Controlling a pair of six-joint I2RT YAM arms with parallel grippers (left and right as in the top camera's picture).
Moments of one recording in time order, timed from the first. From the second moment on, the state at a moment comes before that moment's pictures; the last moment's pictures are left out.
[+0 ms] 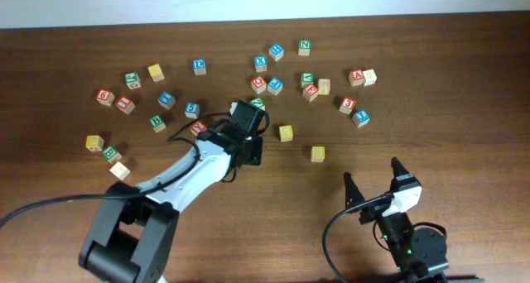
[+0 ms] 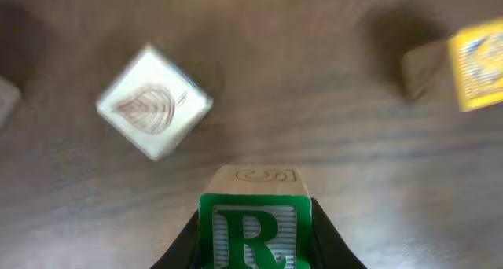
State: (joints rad) left arm -0.52 1.78 1.07 -0.46 -0.11 -0.35; right arm 0.21 0.01 0.01 -0.07 -0.04 0.11
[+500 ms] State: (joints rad) left arm -0.53 1.78 1.00 -0.64 -0.23 -0.42; right arm 0.21 0.01 0.01 -0.07 -0.04 0.11
